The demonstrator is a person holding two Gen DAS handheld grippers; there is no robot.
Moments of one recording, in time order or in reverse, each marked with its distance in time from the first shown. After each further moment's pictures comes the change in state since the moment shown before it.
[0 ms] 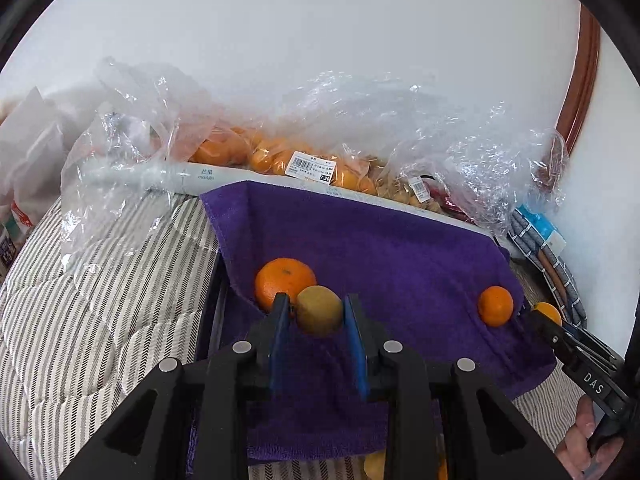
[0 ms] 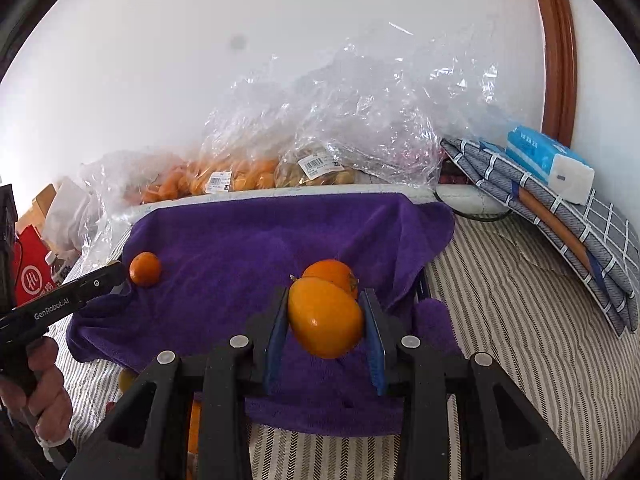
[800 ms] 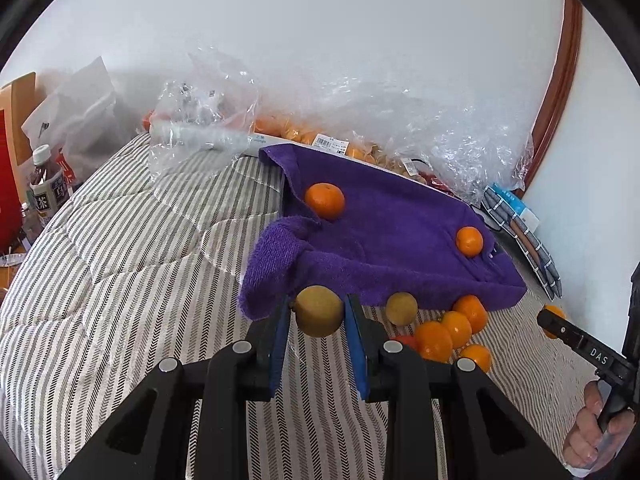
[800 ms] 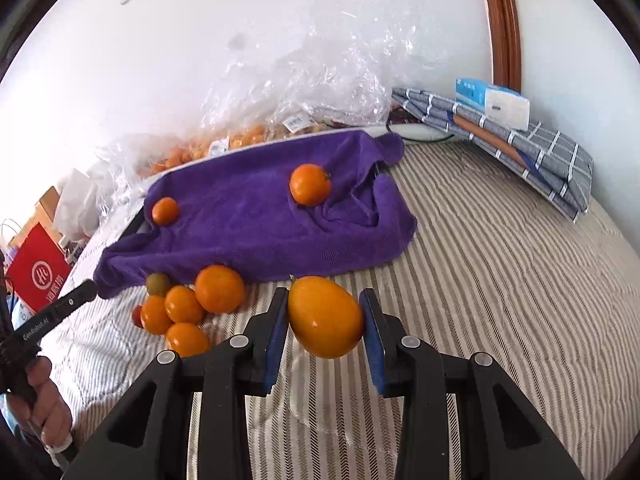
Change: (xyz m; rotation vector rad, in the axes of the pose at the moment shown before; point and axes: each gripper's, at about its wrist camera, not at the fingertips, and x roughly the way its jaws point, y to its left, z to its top) left arm -0.100 0.040 -0.073 -0.043 -0.034 -0.026; right arm -0.083 -0.003 -0.072 0.093 0.037 -0.037
